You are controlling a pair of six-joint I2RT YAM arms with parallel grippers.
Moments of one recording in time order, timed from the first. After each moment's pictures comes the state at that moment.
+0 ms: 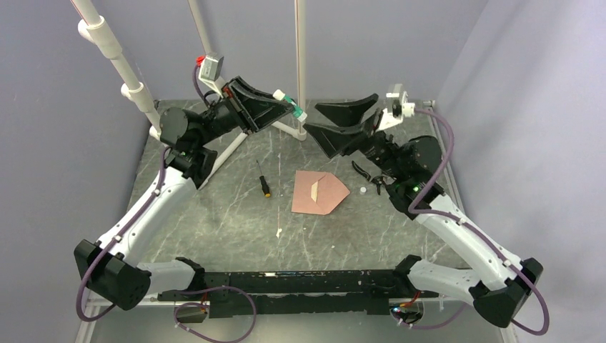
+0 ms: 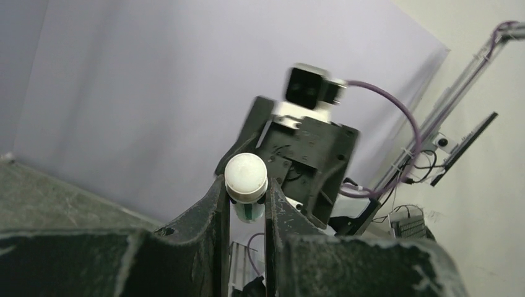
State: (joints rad) left arm -0.47 1.24 1.23 0.73 0.74 -1.04; right arm 0.70 1.06 1.10 0.52 -0.34 0.54
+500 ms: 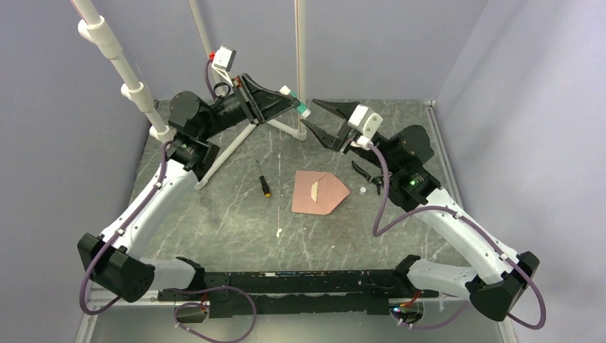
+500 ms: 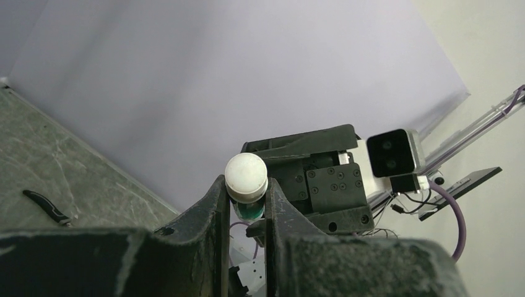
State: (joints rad) left arm -0.47 1.29 1.33 0.44 0.70 -1.10; right arm 0.70 1.08 1.15 0.35 -0.41 -0.35
